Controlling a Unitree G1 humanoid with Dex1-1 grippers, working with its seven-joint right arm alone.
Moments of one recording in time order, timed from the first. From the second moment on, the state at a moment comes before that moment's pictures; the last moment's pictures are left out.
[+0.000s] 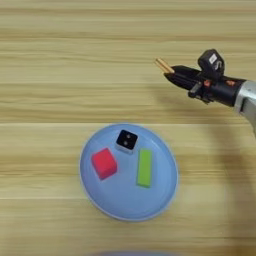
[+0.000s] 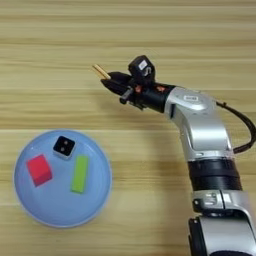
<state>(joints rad) -0.43 -0.47 -0.07 0.13 0.20 0.32 0.93</state>
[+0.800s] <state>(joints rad) -0.23 -0.51 0.12 -0.19 0.28 0.23 1.24</state>
